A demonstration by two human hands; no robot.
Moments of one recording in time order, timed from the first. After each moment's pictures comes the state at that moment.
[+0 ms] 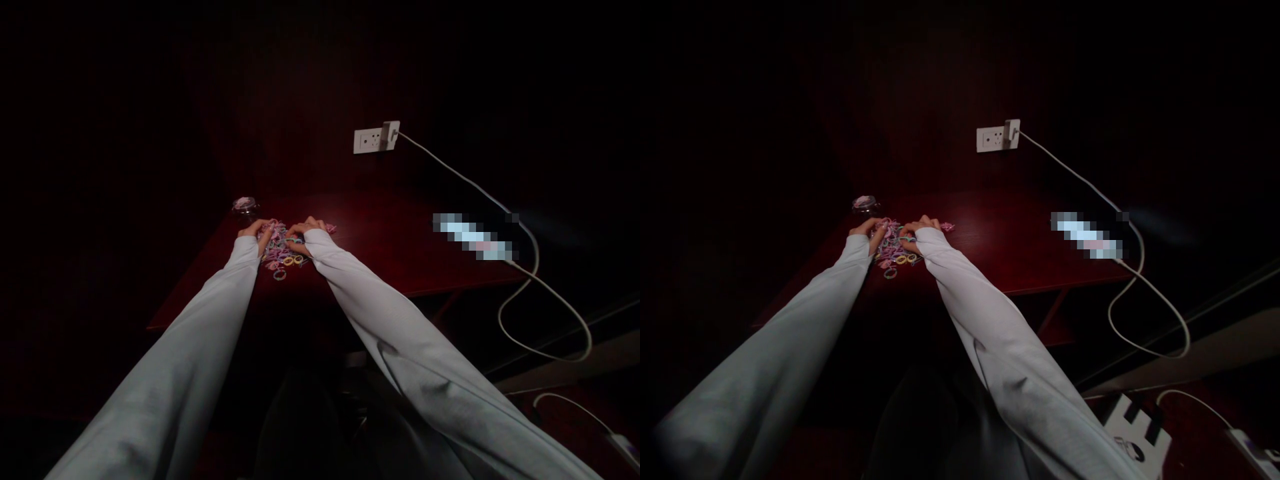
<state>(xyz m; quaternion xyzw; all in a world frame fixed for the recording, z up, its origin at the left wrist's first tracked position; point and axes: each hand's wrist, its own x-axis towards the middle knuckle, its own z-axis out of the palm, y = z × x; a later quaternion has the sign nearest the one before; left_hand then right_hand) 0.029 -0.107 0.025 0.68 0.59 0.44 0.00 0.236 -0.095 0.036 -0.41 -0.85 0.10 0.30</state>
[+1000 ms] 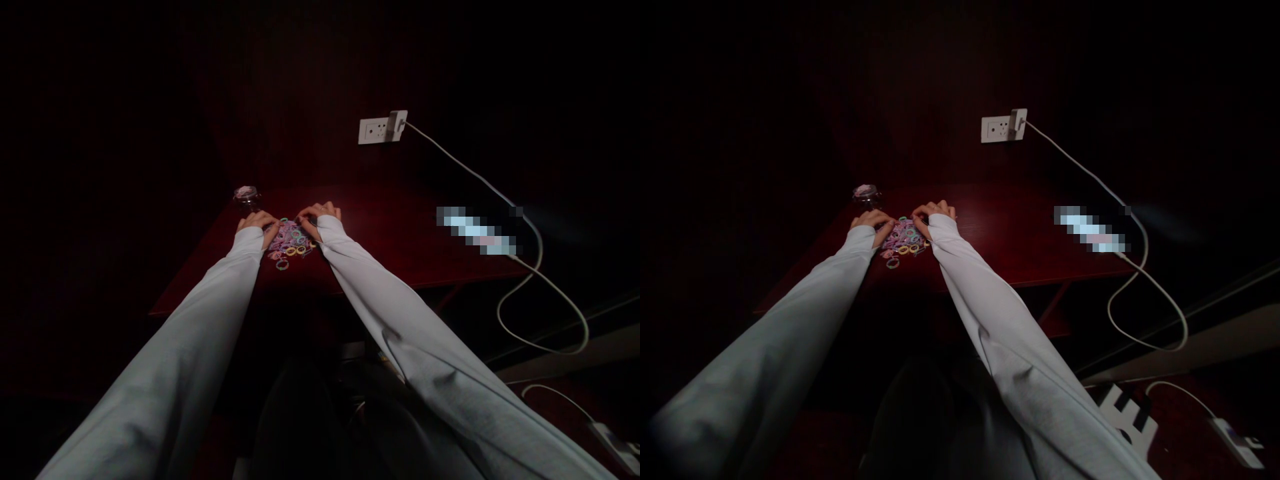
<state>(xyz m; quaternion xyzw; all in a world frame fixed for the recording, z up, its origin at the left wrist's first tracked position) 0.028 -0.104 0.027 0.74 0.61 0.28 -0.07 0.251 -0.089 0.036 -0.48 -0.80 0.07 0.36</state>
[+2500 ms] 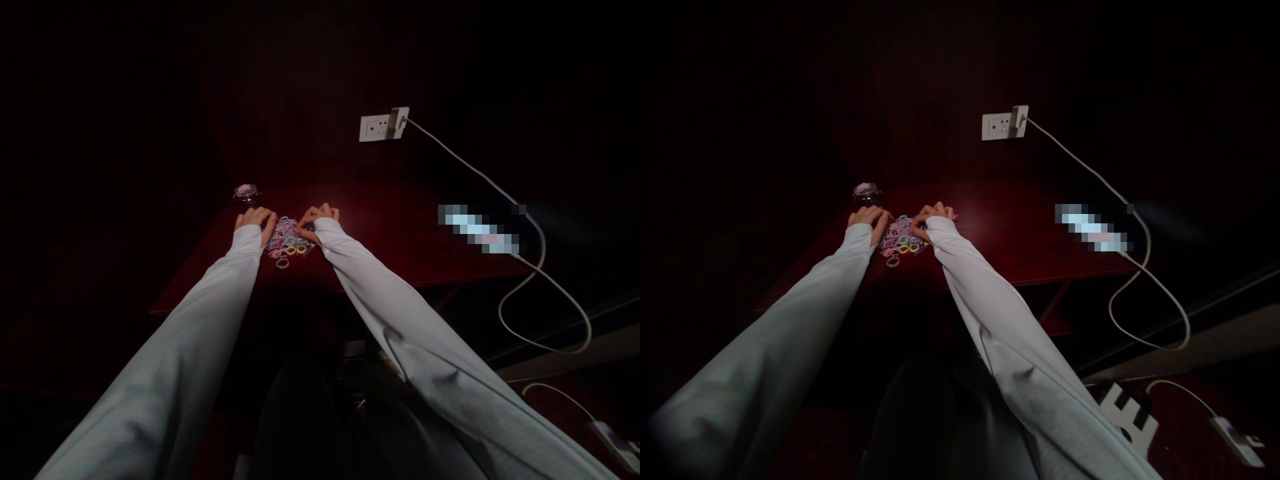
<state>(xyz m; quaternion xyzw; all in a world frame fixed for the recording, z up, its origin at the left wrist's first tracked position) 0.030 -0.118 0.040 0.75 0.60 0.28 -0.08 0.256 -0.095 0.032 -0.43 -0.84 0.08 0.32</state>
